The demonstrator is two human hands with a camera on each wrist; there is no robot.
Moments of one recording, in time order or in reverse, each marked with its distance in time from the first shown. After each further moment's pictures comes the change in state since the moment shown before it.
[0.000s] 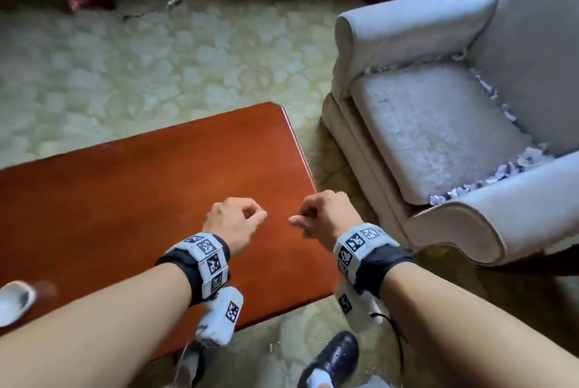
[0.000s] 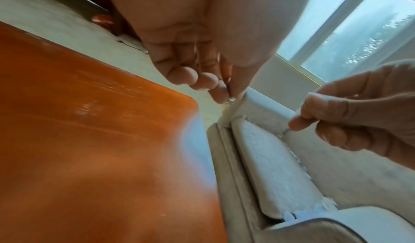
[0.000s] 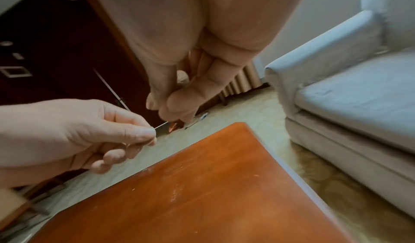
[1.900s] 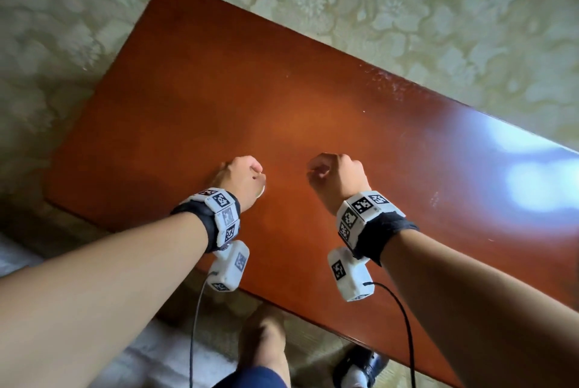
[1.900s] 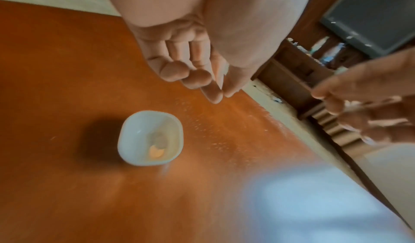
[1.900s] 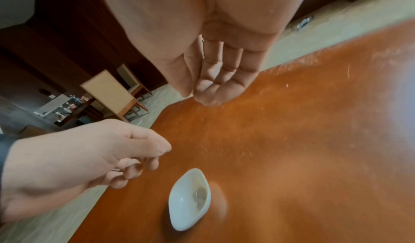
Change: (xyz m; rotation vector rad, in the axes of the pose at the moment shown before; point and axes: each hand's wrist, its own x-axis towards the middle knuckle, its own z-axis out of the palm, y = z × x) left_hand -0.035 -0.585 -0.183 -0.242 0.203 -0.672; right_hand 0.145 -0.382 0.497 -0.437 -0.308 -0.336
